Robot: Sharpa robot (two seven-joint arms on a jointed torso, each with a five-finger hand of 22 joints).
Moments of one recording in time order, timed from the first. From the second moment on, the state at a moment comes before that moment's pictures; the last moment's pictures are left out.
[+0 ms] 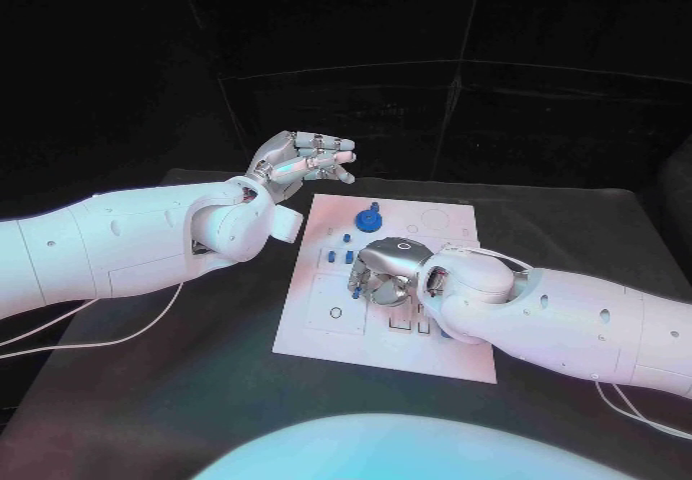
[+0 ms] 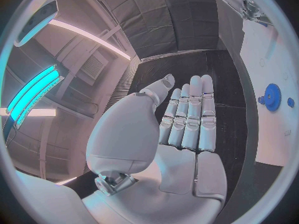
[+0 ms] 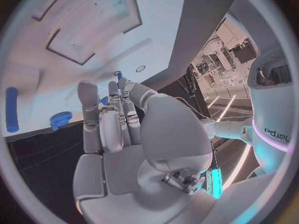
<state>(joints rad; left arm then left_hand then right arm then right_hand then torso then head) 1.27 -0.86 -0.17 1.48 0.04 -0.21 0.53 1.35 -0.08 0.34 -0.07 0.11 1.00 0.21 0.10 0.07 1.09 0.14 0.16 0.07 1.00 0.08 0.68 0.28 0.17 0.99 0.18 0.34 0.47 1.14 -0.51 -0.17 1.50 -1.59 -0.22 -0.10 1.34 -0.02 0.51 -0.20 0.11 1.14 0.15 0.08 0.08 1.22 0.08 0.14 0.07 1.46 0.00 1.39 1.27 0.17 1.14 0.10 1.15 0.69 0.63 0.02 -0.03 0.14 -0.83</state>
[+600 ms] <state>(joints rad) 1.27 -0.86 -0.17 1.48 0.04 -0.21 0.53 1.35 -0.08 0.34 -0.07 0.11 1.00 0.21 0.10 0.07 1.09 0.15 0.16 0.07 1.00 0.08 0.68 0.28 0.17 0.99 0.18 0.34 0.47 1.14 -0.50 -0.17 1.48 -1.61 -0.21 -0.10 1.34 -0.02 0.51 -0.20 0.11 1.14 0.15 0.07 0.08 1.21 0.08 0.14 0.07 1.46 0.00 1.39 1.26 0.17 1.14 0.10 1.15 0.69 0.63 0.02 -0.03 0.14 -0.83</state>
